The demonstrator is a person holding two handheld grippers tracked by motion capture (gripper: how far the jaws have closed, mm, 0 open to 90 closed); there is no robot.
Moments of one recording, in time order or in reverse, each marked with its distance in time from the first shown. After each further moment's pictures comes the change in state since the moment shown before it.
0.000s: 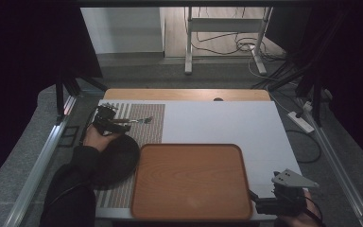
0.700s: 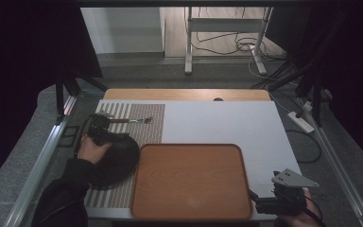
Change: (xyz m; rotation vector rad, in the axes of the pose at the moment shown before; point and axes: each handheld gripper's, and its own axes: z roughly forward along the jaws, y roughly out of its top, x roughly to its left) left arm -0.023 -0.028 -0.027 -0.053 -0.033 -0.041; right arm -0.001 0.000 0.001 -0.010 0.001 -0.005
